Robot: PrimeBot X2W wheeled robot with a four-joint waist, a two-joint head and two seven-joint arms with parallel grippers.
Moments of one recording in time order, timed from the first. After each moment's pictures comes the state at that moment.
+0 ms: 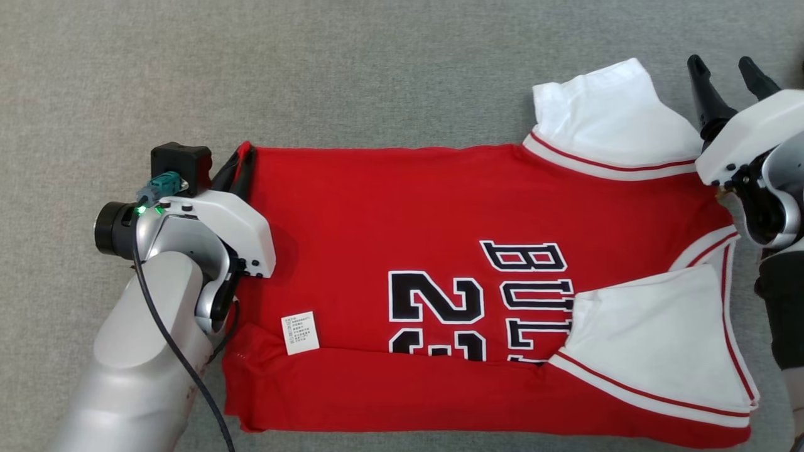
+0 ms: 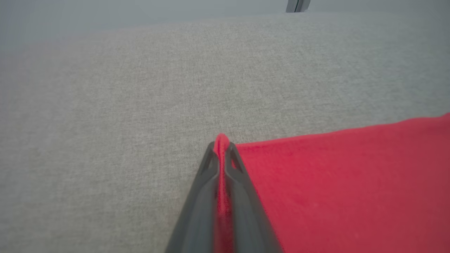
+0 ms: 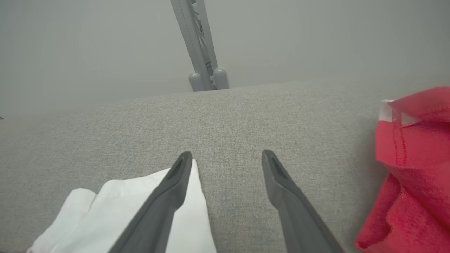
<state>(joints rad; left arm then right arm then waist) -0.68 0.20 -0.41 0.64 -0.45 0.04 0.00 -0.79 -0.20 0.02 0.58 0.36 0.13 0.17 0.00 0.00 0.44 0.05</state>
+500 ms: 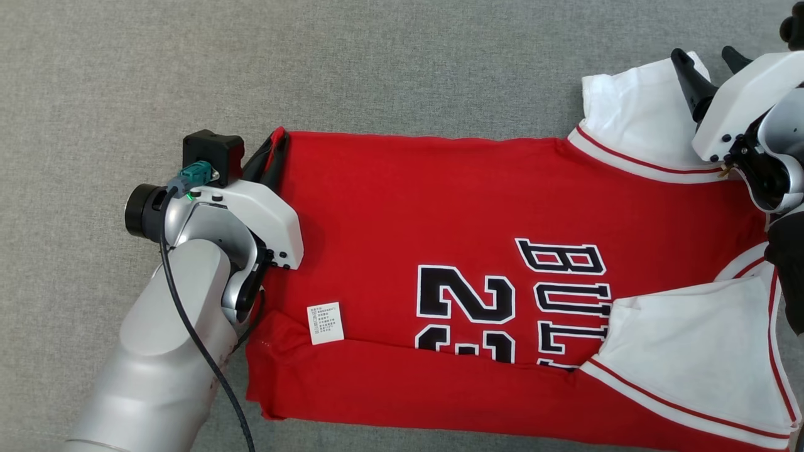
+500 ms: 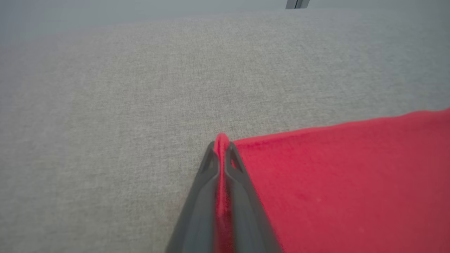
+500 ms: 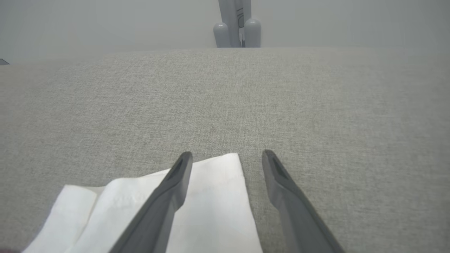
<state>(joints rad) -0.72 0.15 -0.45 0.65 -0.45 0.02 -0.02 -0.94 -0.27 0.17 0.73 0.42 0.13 0.29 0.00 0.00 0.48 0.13</state>
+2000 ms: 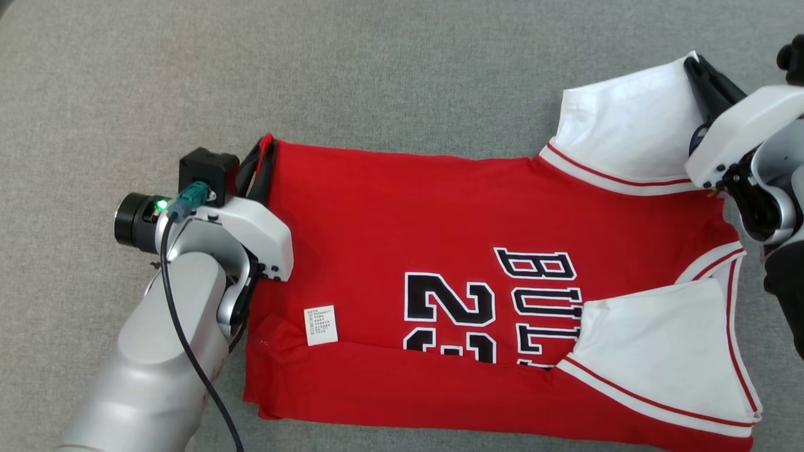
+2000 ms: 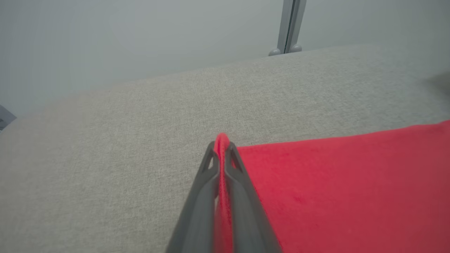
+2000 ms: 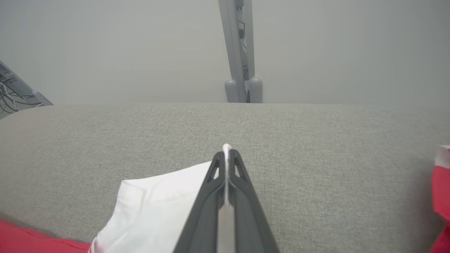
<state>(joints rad) -0.73 0.18 -0.50 0.70 -0.43 0.04 -0.15 -0.91 -0.35 0.38 0.73 0.63 0.13 0.08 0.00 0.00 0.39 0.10</state>
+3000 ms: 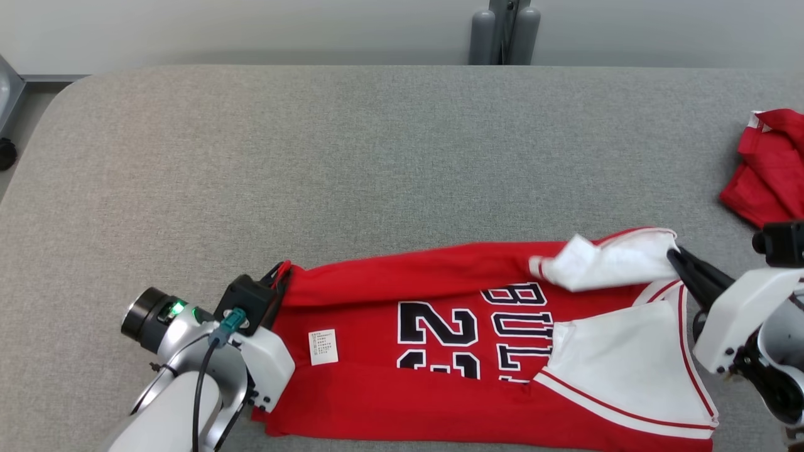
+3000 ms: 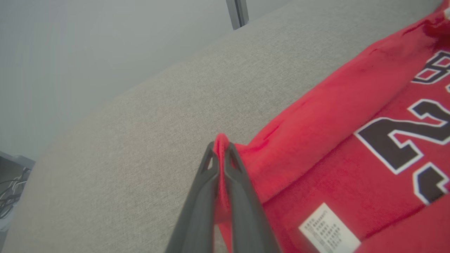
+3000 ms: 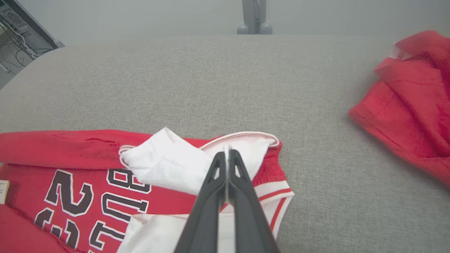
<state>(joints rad) -0.43 0.37 -0.68 0.38 -0.32 0.09 -0.03 -0.27 -0.38 0.15 0.14 0.58 0.13 0.41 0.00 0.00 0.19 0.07</state>
